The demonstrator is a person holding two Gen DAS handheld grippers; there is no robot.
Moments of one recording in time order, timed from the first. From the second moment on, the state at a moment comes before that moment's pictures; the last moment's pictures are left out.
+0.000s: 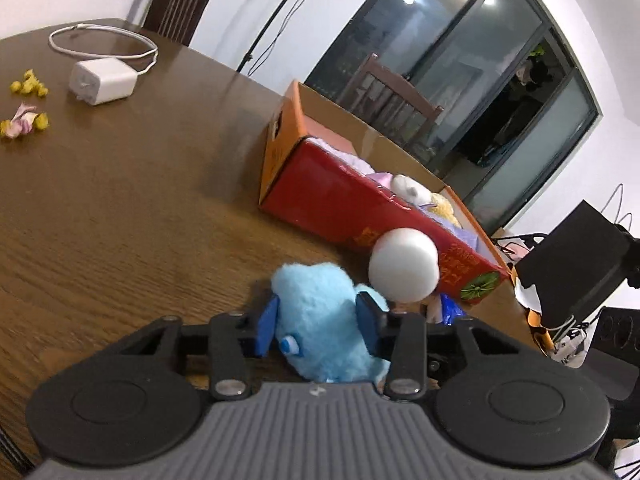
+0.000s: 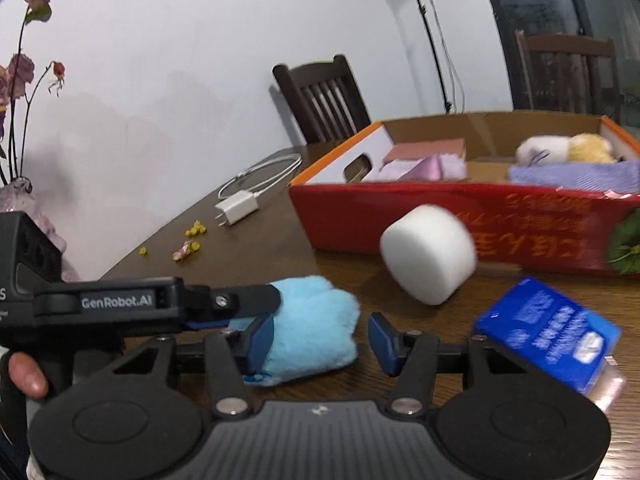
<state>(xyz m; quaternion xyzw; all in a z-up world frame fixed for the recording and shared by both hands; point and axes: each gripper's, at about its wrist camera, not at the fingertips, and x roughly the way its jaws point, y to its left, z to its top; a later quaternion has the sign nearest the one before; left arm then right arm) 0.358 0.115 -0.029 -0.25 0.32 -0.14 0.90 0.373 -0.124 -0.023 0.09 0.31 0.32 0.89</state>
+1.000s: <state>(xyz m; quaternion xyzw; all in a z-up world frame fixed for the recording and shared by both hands) 0.275 0.028 -0.017 -0.23 0.31 -0.20 0.90 0.213 -0.214 -0.020 0.10 0.31 0.30 0.90</state>
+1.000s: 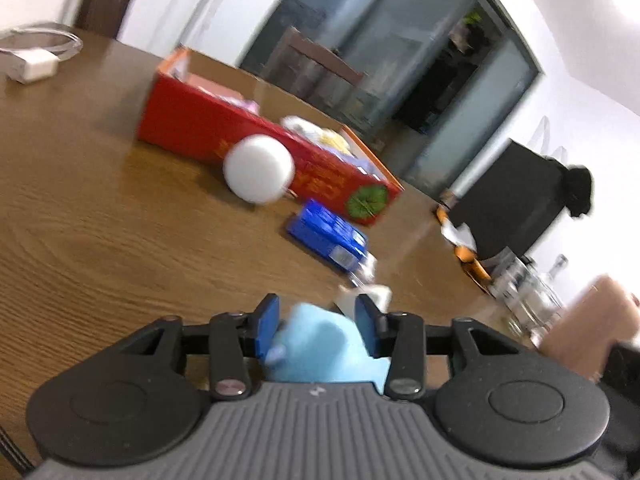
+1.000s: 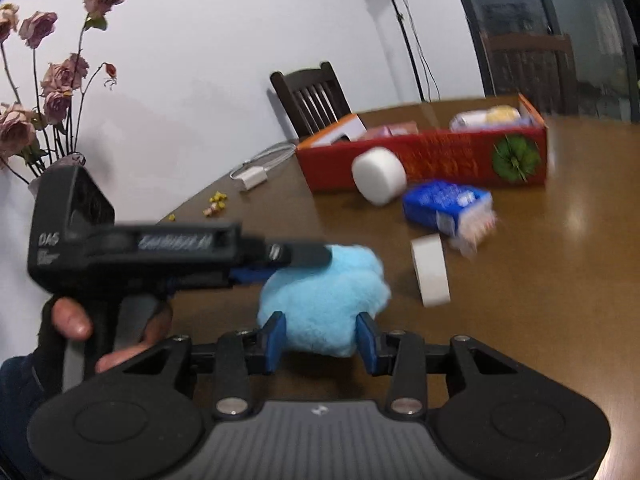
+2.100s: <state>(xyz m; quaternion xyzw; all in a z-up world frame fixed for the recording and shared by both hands) 0.227 0.063 -0.023 -0.24 0.31 -0.17 0.91 0.247 -0.221 -0.031 0.14 0.29 0.33 0.89</state>
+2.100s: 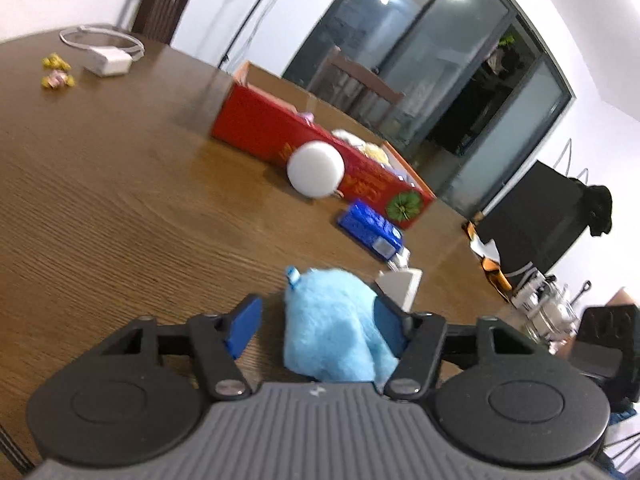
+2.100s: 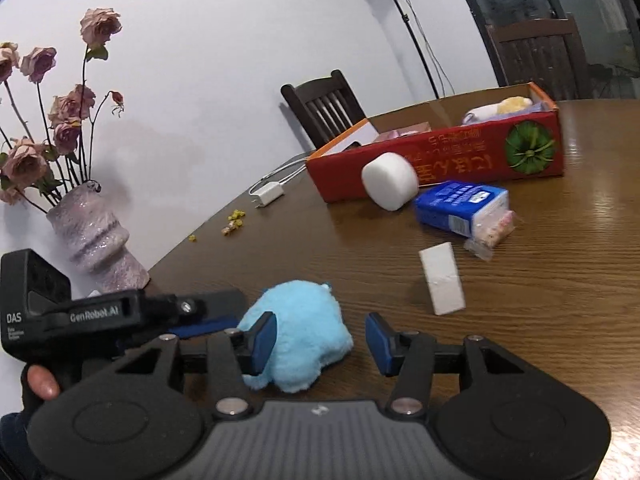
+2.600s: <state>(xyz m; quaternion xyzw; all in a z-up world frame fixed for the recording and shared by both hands) 0.300 0.056 0.017 -0.25 0.28 -0.24 0.89 0.295 -0.222 0.013 0.16 0.27 0.34 0.89</state>
